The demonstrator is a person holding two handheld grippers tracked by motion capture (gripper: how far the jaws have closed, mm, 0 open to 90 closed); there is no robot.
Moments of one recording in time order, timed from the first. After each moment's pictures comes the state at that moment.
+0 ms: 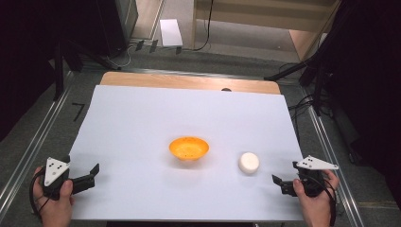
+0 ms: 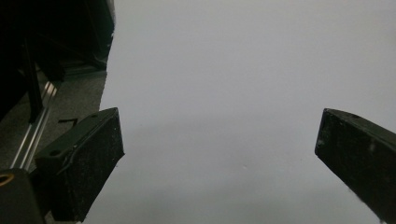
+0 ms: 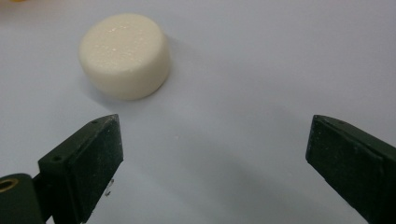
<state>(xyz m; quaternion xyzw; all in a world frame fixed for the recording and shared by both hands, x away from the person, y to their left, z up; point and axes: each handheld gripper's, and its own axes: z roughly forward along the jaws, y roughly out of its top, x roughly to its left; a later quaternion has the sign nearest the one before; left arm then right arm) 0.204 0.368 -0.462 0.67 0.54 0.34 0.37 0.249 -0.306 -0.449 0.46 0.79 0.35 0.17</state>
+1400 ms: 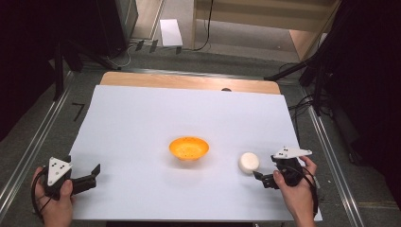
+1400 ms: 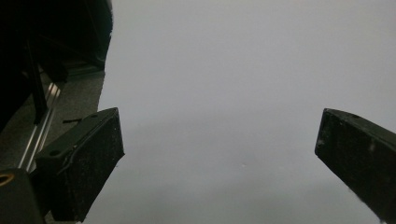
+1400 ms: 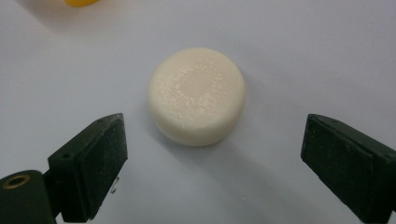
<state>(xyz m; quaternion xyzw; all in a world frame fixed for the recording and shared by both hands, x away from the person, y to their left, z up) 0.205 0.365 -0.463 0.68 0.54 0.35 0.36 0.274 -0.253 -0.438 0.41 0.84 0.34 0.12</state>
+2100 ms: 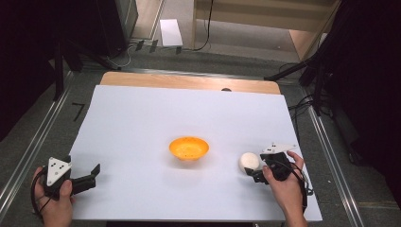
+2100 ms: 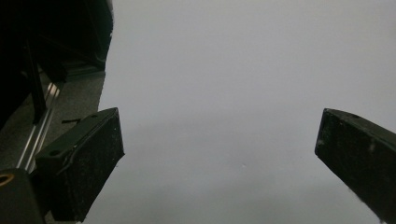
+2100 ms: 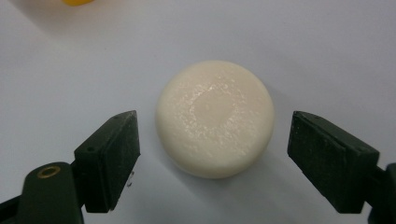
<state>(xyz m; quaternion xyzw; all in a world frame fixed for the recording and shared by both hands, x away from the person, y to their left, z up) 0.205 0.365 -0.463 0.68 0.54 0.34 0.36 0.291 -0.229 -0.447 0.41 0.84 0.33 0.10</state>
